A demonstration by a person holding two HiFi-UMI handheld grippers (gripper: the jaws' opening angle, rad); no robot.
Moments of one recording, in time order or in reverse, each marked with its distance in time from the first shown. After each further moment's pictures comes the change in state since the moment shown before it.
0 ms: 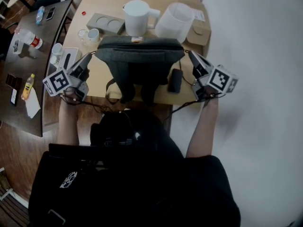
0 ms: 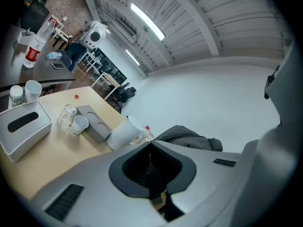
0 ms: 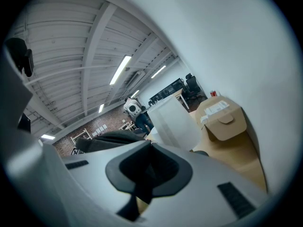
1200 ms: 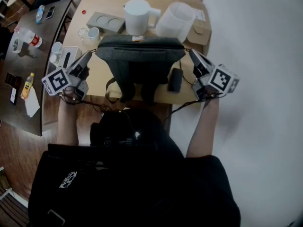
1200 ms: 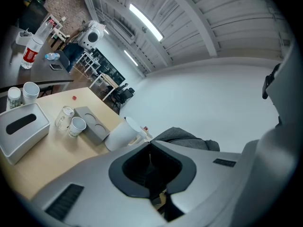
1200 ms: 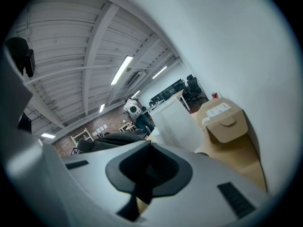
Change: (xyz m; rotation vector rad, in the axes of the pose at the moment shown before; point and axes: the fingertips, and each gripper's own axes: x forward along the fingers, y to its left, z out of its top) left arm -0.001 -0.006 0.004 0.007 -0.007 -0.009; right arm -0.001 0.008 0.005 -0.016 -0.008 0.006
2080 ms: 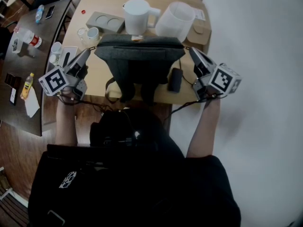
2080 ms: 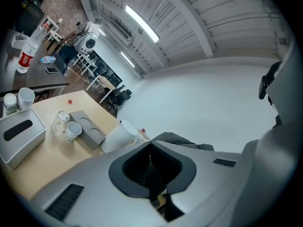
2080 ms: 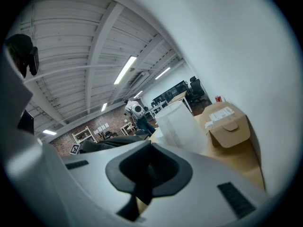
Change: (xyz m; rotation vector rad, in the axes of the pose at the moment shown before) left arm 0.000 -0.018 0.010 0.035 -0.017 -0.023; right arm -0.003 0.013 0.009 -0.042 -0.012 0.019
